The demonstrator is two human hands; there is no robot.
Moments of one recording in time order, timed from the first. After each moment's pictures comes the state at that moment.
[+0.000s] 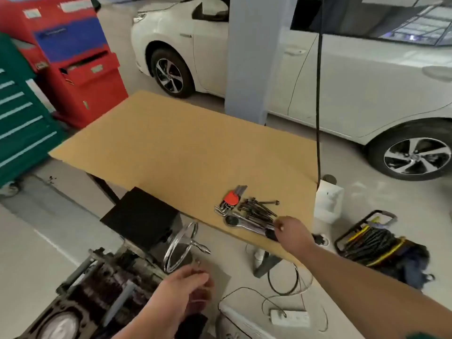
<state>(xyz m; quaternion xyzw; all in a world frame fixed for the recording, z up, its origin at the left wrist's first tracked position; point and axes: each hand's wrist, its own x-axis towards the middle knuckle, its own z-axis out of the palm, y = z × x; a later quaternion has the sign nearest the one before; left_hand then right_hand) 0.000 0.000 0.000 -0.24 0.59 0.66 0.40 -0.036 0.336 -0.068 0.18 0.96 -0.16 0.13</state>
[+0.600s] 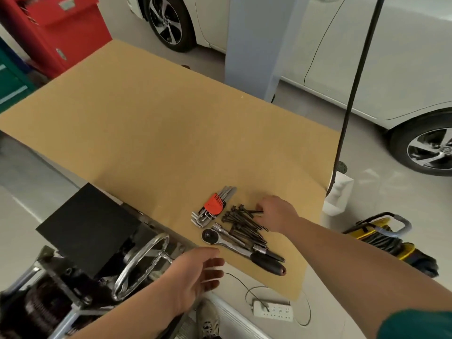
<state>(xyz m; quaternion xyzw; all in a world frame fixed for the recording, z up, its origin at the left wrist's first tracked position) -0.123 0.139 -0.071 -0.35 0.53 0.62 0.46 -0.197 0.424 -0.156 0.01 0.96 -0.06 0.26</state>
